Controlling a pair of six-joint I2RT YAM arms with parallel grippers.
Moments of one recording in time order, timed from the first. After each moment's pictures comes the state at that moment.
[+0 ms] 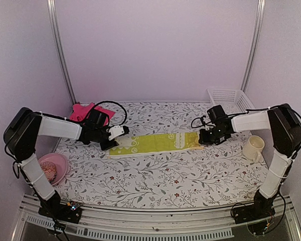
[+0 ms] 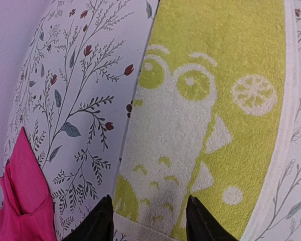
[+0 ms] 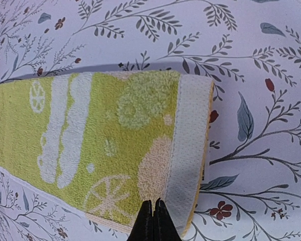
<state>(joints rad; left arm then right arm) -0.47 1.73 0.91 -0.04 0.04 0.80 0.40 1.80 1.05 -0.25 -0.13 0.31</state>
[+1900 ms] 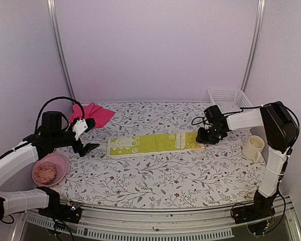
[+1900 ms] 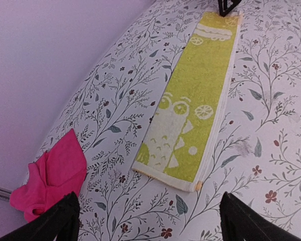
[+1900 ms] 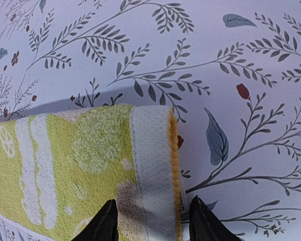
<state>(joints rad) -0.23 0.96 0.60 -0.21 0.41 0.74 0.40 1.90 1.12 -0.27 -0.03 0.46</state>
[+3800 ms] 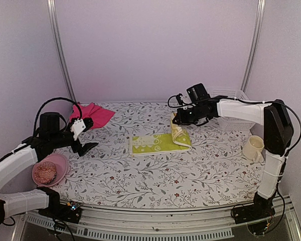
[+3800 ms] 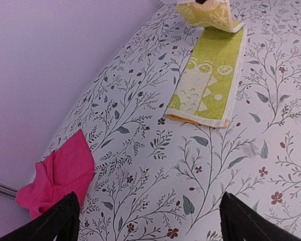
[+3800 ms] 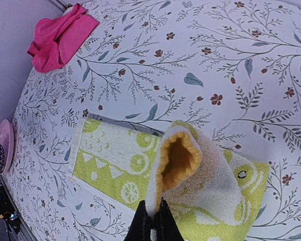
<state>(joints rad) -0.21 0.93 0.57 -0.17 0.42 0.74 0.58 1.91 1.47 -0.37 -0.23 0.36</state>
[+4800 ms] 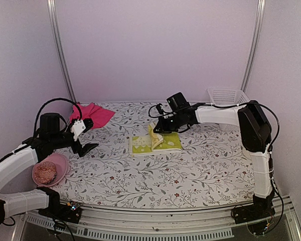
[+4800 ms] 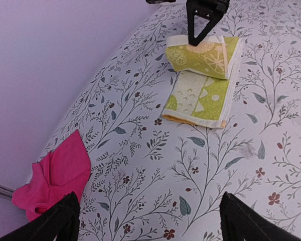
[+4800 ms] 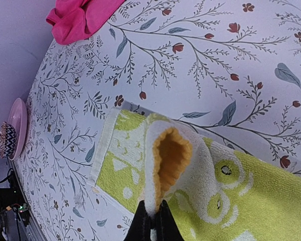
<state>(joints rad) -0.21 0.93 0.56 -0.16 0.43 0.73 0.69 2.17 1.67 -0.30 -0.34 0.41</state>
